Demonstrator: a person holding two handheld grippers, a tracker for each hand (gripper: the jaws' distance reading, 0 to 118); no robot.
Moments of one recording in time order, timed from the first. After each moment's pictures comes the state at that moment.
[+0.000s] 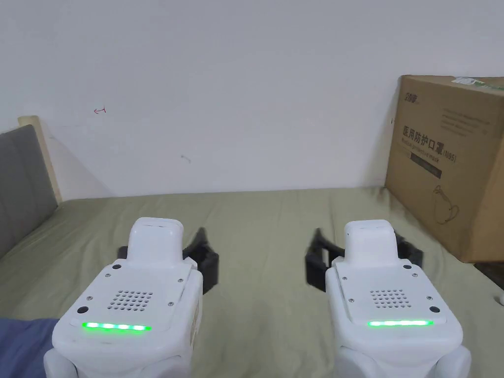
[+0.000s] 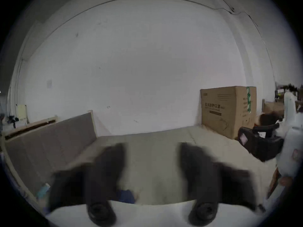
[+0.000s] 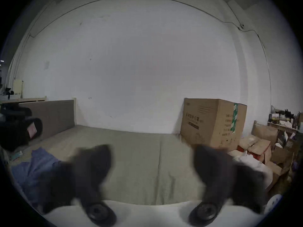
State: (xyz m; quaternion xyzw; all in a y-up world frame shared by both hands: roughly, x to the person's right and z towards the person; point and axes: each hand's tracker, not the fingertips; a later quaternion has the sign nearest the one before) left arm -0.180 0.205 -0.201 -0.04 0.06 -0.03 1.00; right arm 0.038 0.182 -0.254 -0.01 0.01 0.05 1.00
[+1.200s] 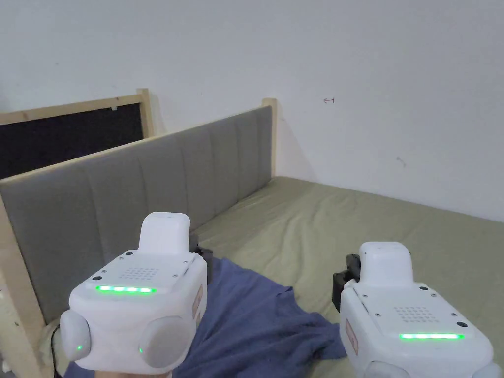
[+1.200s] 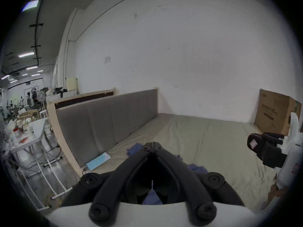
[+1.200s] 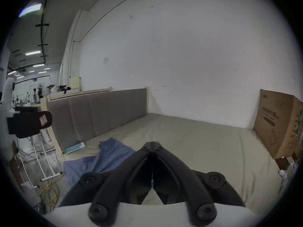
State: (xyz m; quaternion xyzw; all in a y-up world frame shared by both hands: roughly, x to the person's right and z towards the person) left arm -0.374 0.197 -0.075 -0.12 0.35 0.04 0.93; right arm -0.186 0.171 -0.225 -0.10 0.36 0.04 0.93
